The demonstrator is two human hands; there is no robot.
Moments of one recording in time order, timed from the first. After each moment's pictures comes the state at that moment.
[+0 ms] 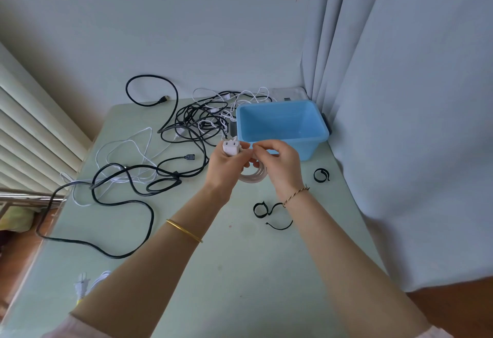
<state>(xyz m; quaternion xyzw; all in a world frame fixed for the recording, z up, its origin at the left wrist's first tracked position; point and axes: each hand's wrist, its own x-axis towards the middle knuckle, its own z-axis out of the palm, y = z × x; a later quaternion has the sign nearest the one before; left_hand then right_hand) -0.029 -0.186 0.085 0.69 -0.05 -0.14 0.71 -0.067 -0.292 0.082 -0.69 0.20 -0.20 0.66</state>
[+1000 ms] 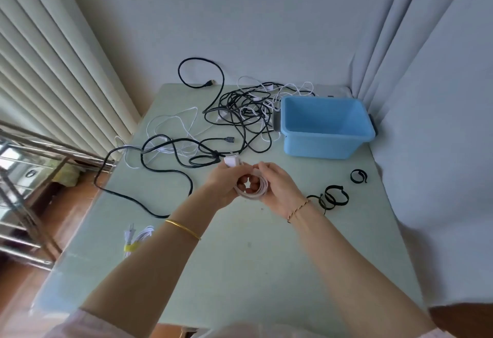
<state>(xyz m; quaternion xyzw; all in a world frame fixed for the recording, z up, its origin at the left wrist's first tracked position) -0.048 -0.095 0.059 0.63 0.11 -0.27 0.72 -0.081 -0.220 0.039 -0.46 0.17 0.13 0.86</state>
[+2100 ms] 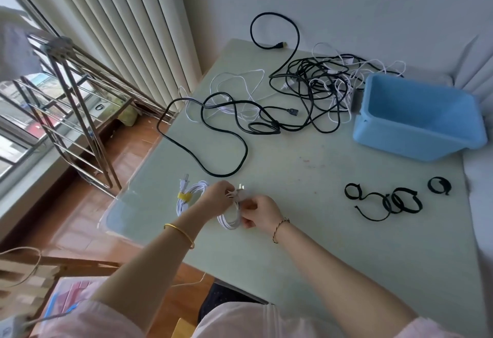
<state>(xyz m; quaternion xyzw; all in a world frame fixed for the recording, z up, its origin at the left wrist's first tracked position) -0.095 0.052 -0.055 0.92 0.10 -0.24 0.30 -0.115 -0.093 -0.072 -0.77 0.06 0.31 0.56</state>
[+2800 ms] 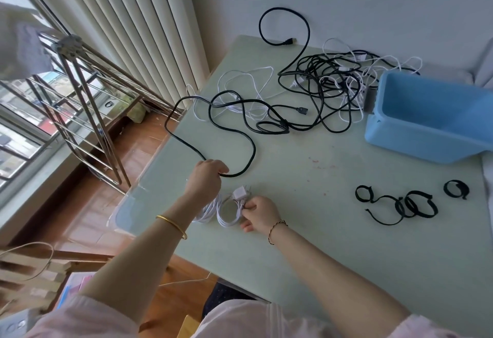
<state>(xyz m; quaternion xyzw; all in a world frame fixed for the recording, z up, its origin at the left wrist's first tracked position) -0.075 0.086 -0.034 0.97 0.06 -0.07 0.23 -0.115 -0.071 -0.072 -0.78 0.09 0.32 0.53</state>
